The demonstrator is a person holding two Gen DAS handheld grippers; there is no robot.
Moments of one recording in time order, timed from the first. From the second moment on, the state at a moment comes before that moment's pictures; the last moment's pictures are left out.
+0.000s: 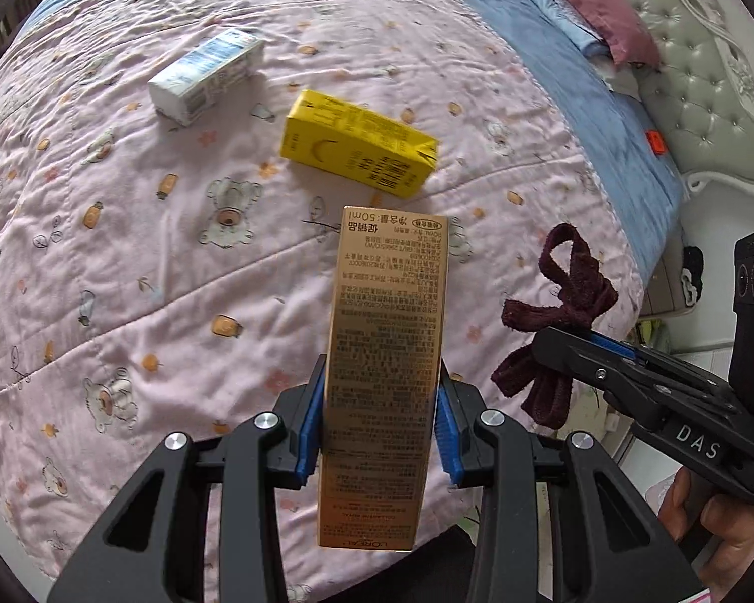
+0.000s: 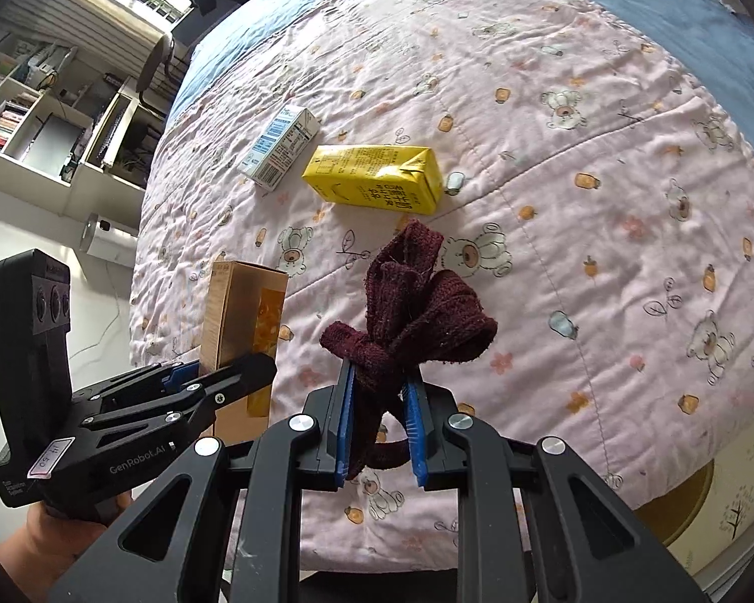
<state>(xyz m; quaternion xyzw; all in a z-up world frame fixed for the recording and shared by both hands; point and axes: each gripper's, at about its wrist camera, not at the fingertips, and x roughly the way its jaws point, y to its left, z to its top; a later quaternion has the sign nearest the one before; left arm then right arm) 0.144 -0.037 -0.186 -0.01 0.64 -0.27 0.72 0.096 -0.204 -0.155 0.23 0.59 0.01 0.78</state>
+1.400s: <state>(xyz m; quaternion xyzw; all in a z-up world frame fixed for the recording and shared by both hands) -0.154 -0.361 -0.224 0.18 0.67 -0.41 0.60 -0.276 -0.457 -0.161 0.34 0.58 -0.15 0.73</state>
